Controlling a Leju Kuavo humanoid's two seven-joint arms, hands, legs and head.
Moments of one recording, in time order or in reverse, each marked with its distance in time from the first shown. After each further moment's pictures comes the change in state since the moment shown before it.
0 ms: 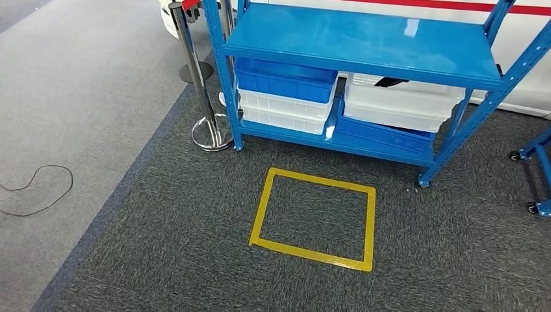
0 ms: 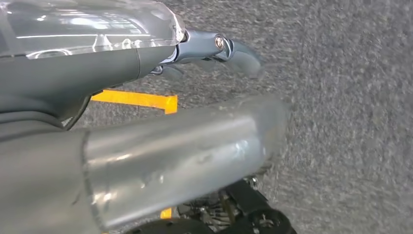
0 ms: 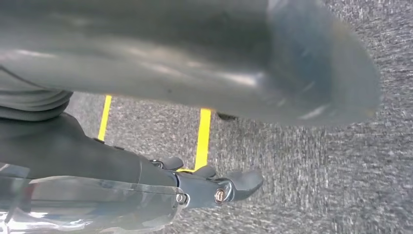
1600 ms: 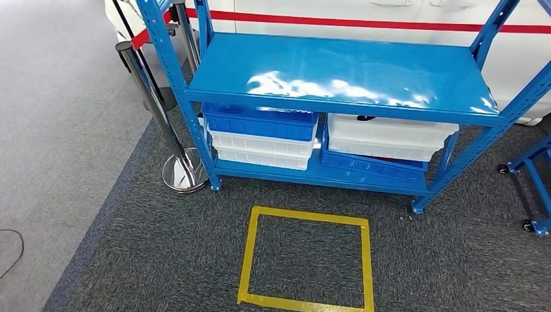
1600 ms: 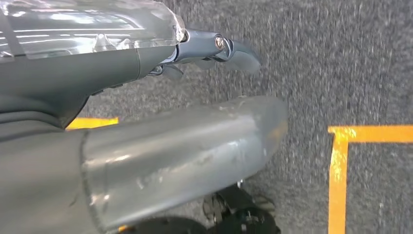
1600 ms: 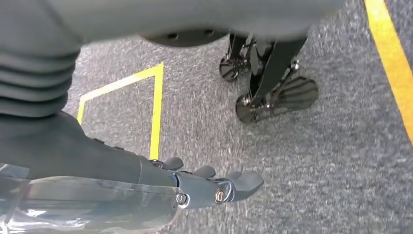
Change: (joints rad) left arm -0.004 -0.004 0.068 0.000 -0.054 0.004 0.024; right arm -0.003 0.017 -0.043 0.000 0.025 -0.006 -0.021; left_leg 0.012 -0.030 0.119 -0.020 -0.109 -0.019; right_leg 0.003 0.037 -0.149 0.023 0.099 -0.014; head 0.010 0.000
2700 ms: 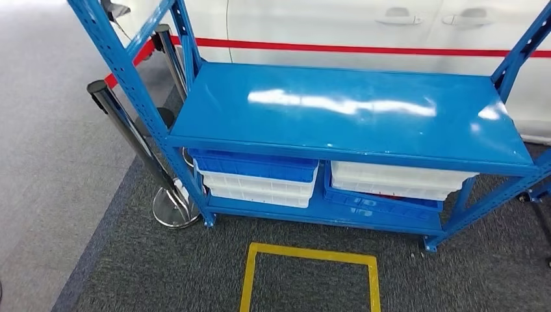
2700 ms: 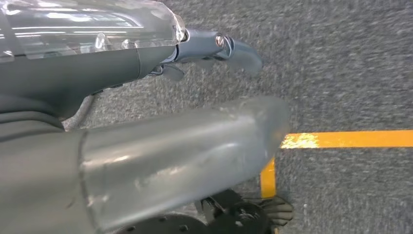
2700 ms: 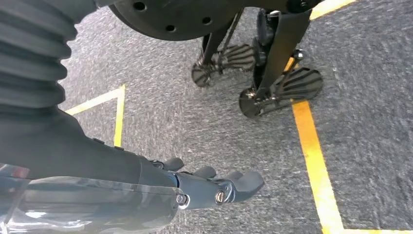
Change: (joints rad) left arm 0.006 0.000 0.021 0.000 -0.039 0.006 0.015; right arm 0.000 0.017 -0.024 0.000 0.006 0.006 -0.001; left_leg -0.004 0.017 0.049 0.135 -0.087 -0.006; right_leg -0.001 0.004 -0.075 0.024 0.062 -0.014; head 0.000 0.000
